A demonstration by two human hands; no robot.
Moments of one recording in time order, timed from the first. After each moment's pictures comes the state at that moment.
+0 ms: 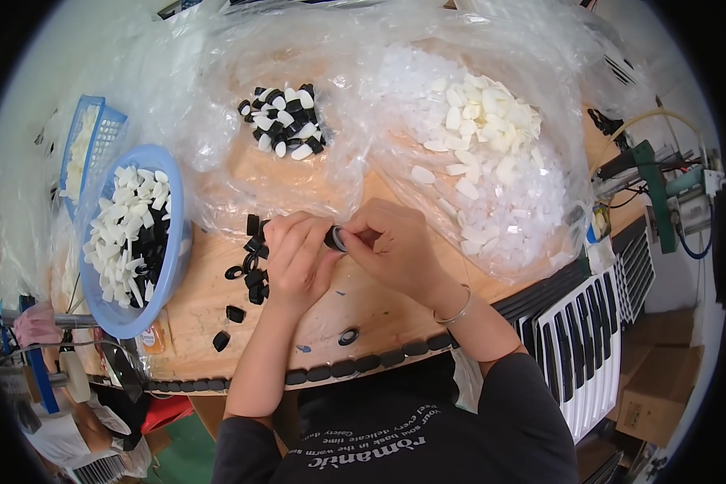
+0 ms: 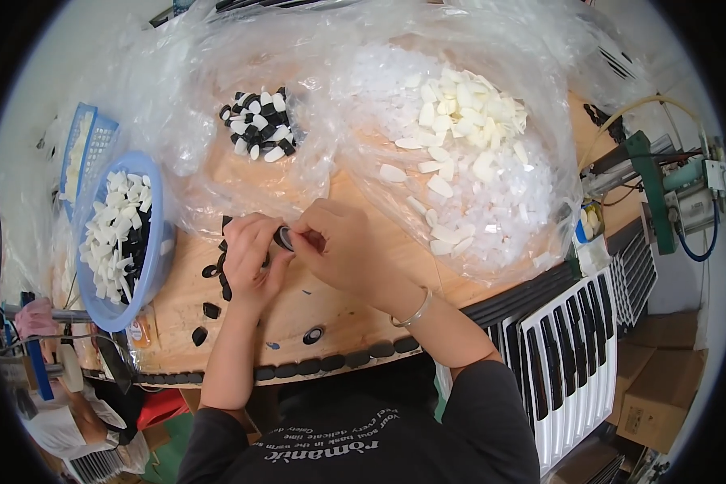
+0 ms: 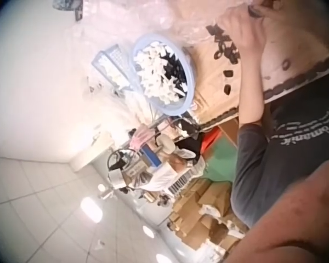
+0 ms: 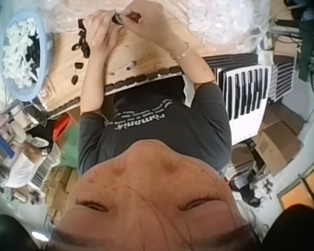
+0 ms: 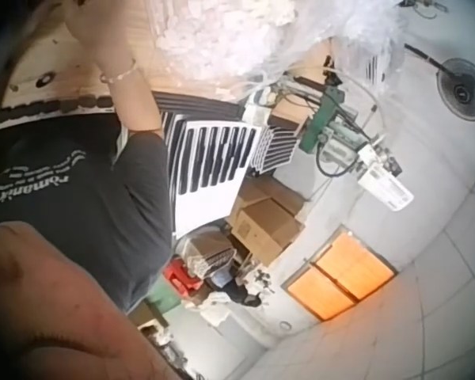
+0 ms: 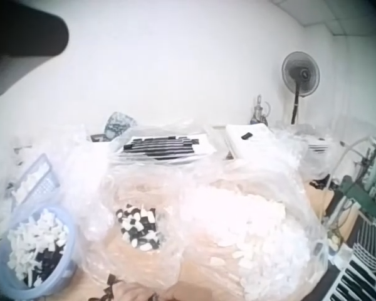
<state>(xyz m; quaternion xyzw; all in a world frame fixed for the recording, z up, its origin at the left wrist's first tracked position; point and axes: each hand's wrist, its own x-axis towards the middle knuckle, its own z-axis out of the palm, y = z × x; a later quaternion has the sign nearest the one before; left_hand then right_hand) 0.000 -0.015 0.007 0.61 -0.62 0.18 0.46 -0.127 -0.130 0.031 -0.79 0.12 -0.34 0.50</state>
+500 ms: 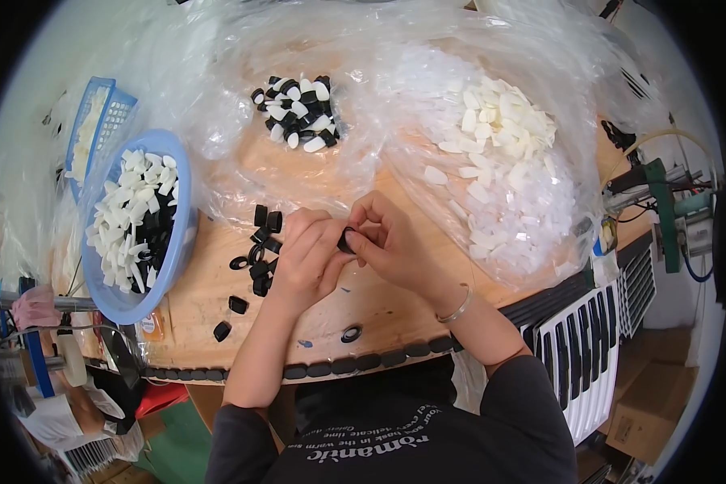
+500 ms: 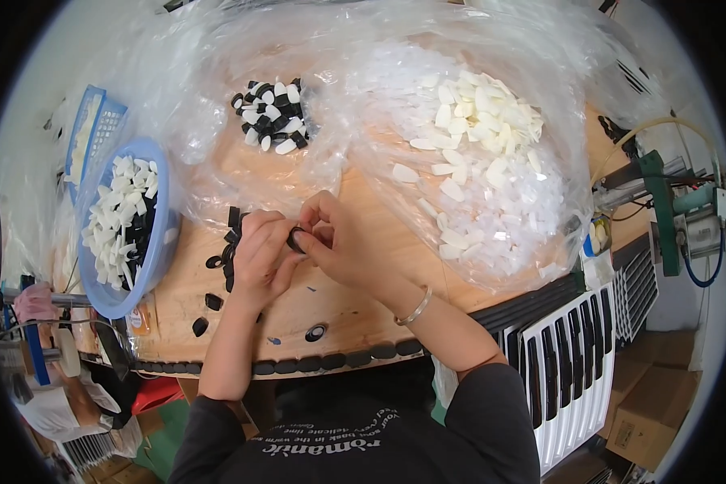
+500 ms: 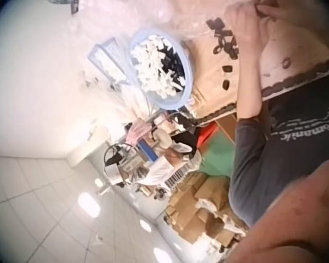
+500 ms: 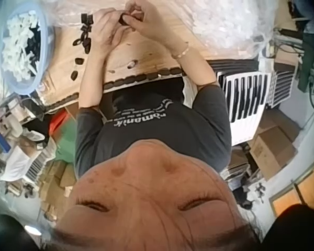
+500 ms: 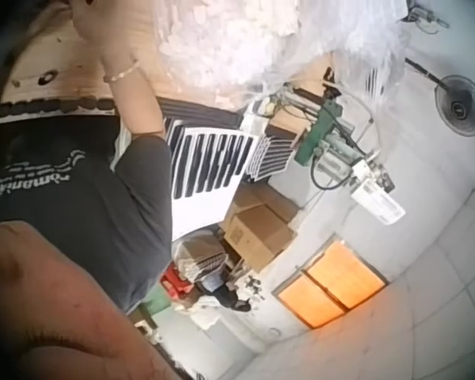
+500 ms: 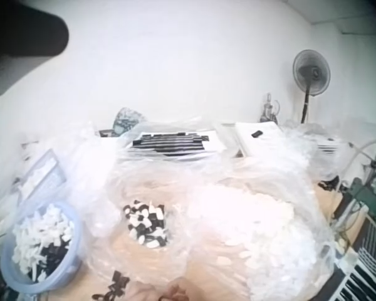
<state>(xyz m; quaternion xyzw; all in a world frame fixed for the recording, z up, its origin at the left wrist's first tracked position) 0.002 -0.016 0.007 0.59 -0.65 0.12 0.46 -0.120 -0.134 0.002 -0.60 0.11 -0.18 0.77</state>
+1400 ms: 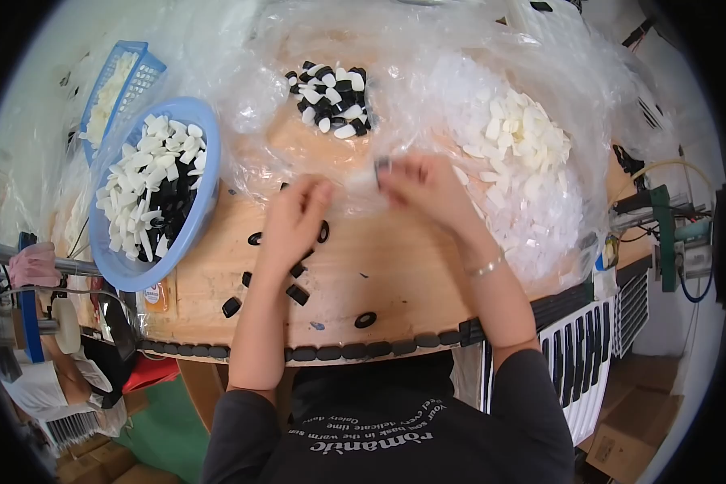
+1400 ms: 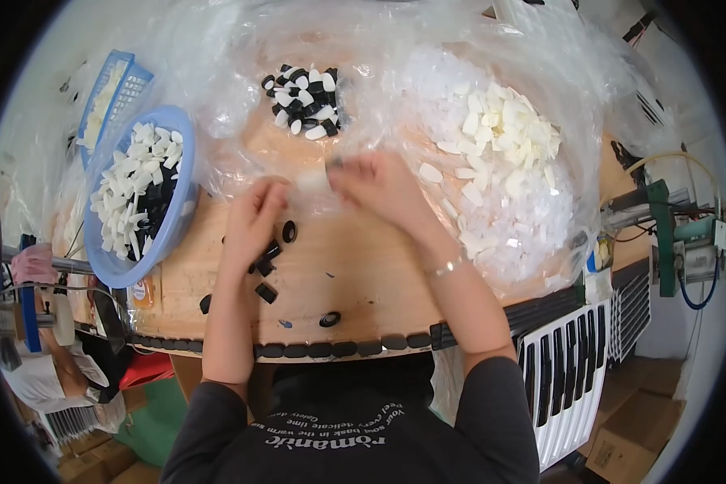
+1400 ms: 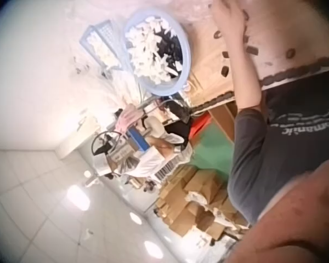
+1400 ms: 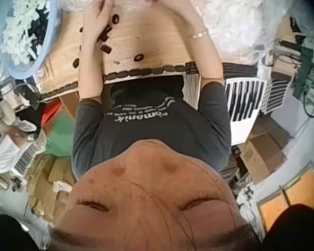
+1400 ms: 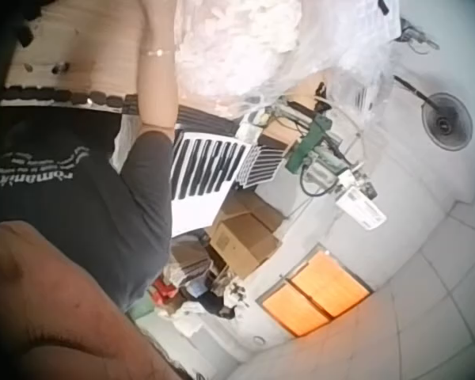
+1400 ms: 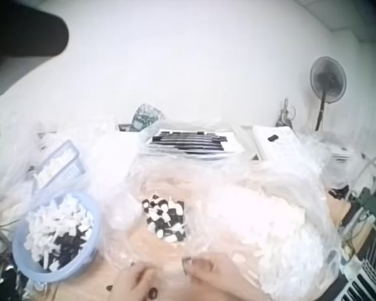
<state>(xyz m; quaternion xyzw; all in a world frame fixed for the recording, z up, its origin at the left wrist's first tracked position) 0.037 -0.002 0.004 0.71 -0.40 -0.16 0.56 -0.092 -0.185 0.042 -0.75 0.16 -0.10 0.63</state>
